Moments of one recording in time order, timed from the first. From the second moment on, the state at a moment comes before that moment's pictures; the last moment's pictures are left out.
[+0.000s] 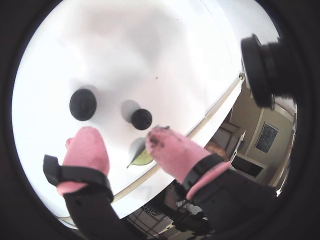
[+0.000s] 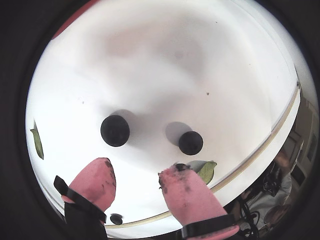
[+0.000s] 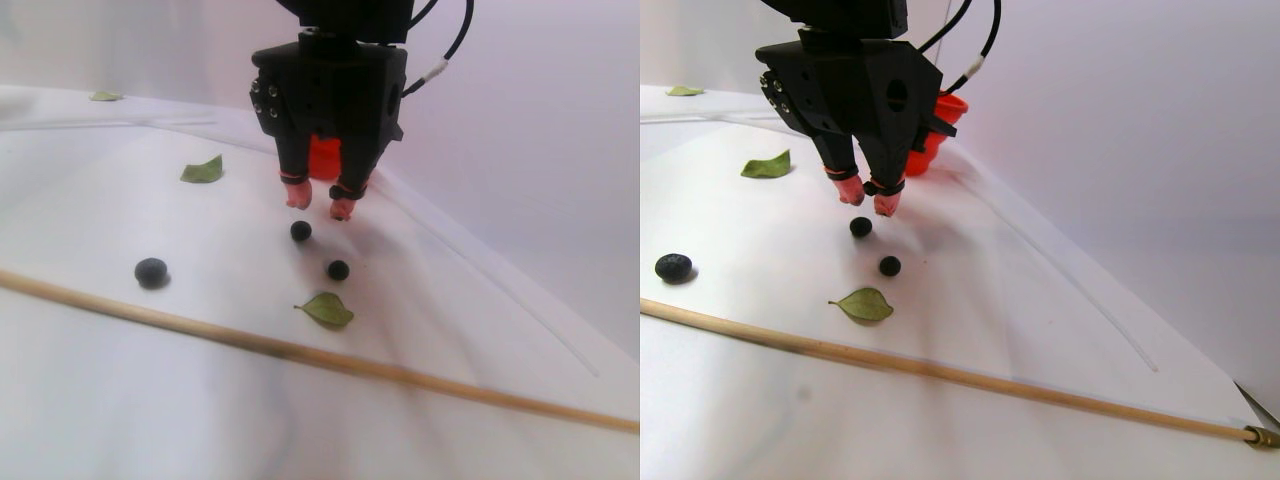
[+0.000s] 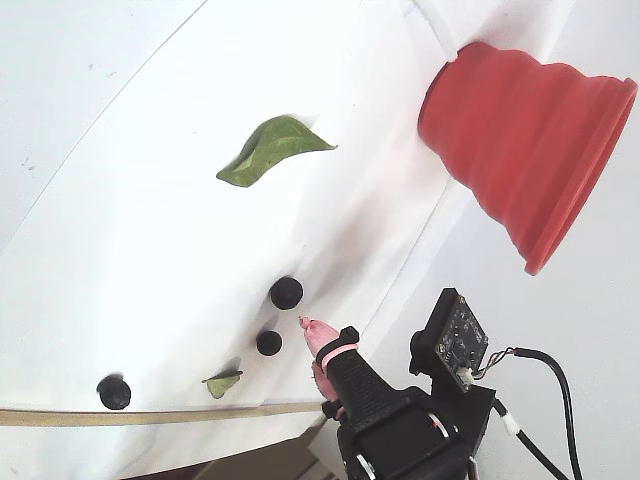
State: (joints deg) arm 8.3 111.0 156.4 -16.1 -66.8
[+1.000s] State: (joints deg) arm 5.8 101.7 151.0 -21.9 -62.4
